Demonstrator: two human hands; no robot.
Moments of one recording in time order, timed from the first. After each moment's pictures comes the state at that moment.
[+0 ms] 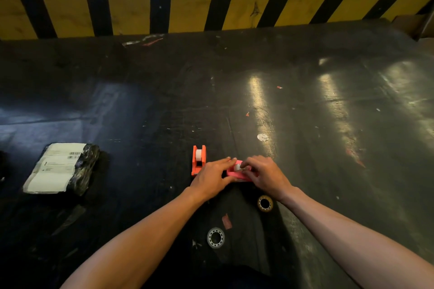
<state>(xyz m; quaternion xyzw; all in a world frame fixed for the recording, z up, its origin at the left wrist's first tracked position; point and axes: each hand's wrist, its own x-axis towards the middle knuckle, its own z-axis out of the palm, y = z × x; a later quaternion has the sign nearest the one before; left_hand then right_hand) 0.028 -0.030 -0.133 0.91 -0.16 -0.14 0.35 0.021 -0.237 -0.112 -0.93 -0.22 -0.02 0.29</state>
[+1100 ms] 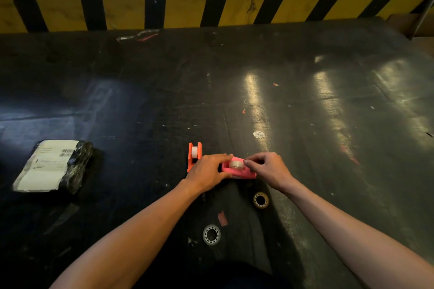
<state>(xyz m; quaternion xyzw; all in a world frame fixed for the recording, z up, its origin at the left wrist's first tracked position) 0.038 -0.029 -0.126 0.93 -0.16 -0.14 0.31 0.023 -0.245 -0.088 -0.89 0.02 0.13 0.43</state>
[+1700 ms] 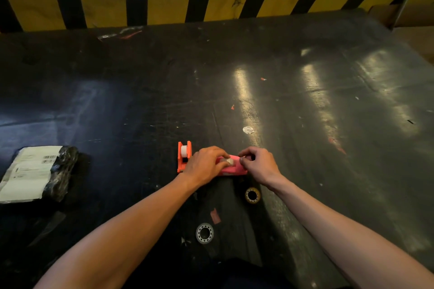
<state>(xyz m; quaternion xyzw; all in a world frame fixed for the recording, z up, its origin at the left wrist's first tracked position) 0.046 -0.049 -0.108 0.93 -0.20 -0.12 0.28 0.017 -0.239 -0.092 -0.90 0.10 0.09 0.42</state>
